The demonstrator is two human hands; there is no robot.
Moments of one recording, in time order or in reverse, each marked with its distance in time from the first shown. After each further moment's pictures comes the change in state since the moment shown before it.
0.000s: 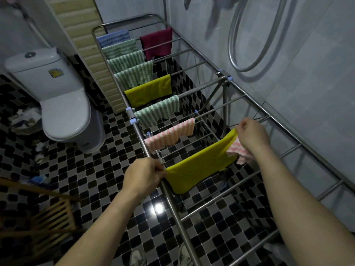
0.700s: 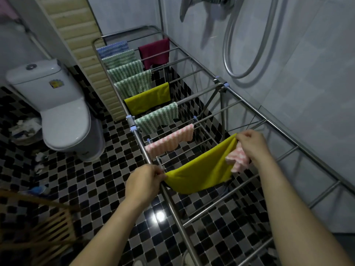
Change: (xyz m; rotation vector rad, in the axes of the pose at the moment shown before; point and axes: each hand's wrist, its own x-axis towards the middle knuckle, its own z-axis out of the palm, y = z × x) left_hand -0.003 0.004 0.002 0.004 0.091 -0.032; right_hand -0.021 0.005 -0.004 0.487 -0.046 0.186
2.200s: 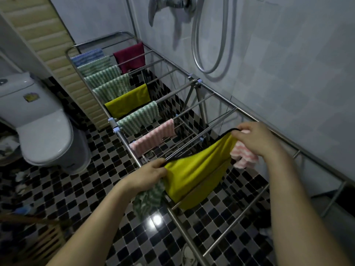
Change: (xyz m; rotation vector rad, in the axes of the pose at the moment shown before) left_hand -0.009 0.036 -0.020 -0.502 -0.692 0.064; right_hand -0.081 -0.014 -0.085 -0.269 -0.077 -0.137
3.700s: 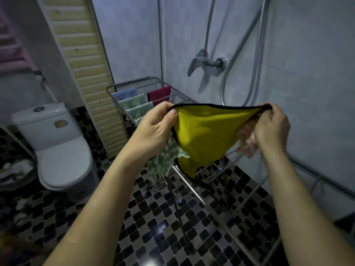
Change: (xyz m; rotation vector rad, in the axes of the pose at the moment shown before) left_hand -0.153 0.053 -0.161 -0.159 0.422 0.894; right_hand -0.072 -0.203 0.037 0.283 0.842 -0.196
